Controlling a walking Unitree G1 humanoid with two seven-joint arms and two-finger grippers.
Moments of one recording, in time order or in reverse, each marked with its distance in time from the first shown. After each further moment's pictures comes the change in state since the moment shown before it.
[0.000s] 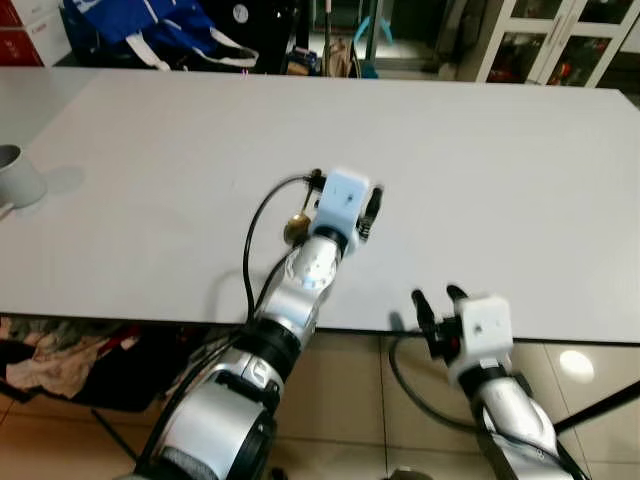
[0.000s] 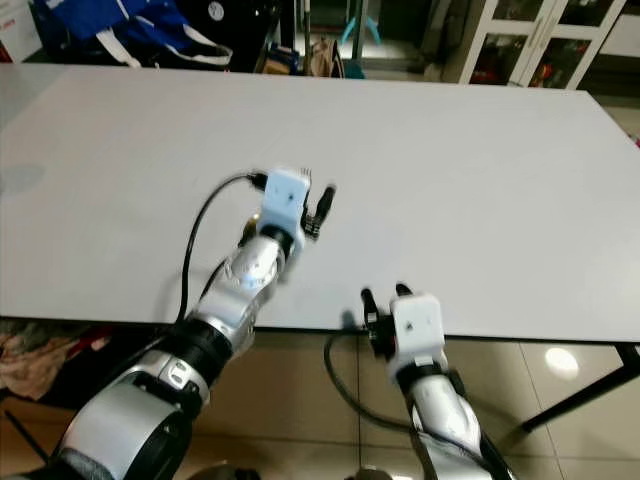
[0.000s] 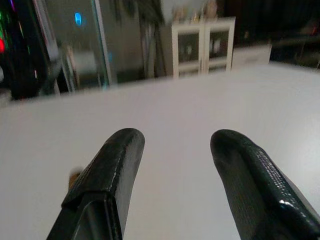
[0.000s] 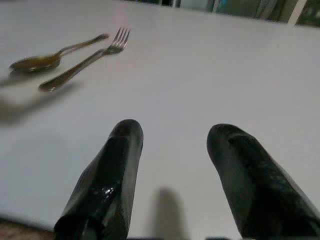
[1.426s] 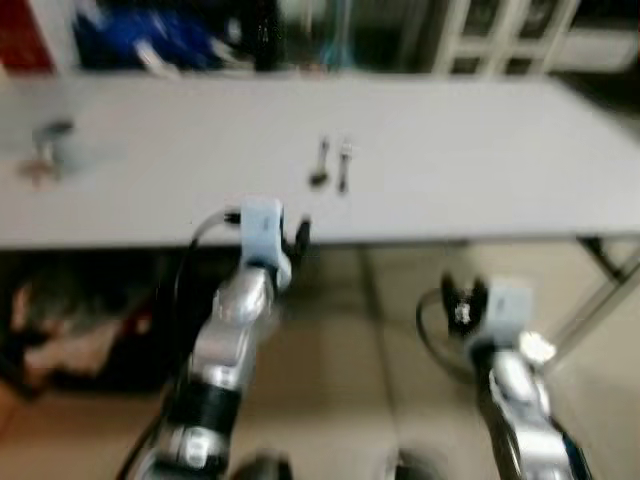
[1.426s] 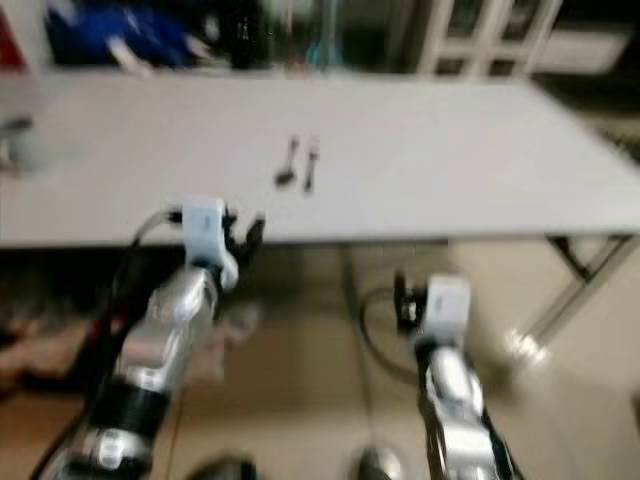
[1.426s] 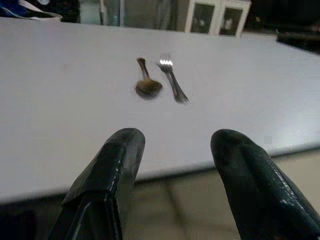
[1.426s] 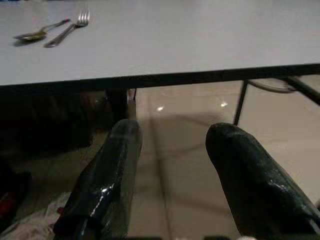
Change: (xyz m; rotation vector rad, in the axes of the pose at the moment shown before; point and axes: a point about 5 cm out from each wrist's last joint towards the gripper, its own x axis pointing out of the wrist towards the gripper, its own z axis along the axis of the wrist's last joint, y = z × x) left arm -0.066 0.062 -0.033 -0.163 0.213 0.190; right arm 0.032 -0.032 -0.023 0.148 0.029 -0.168
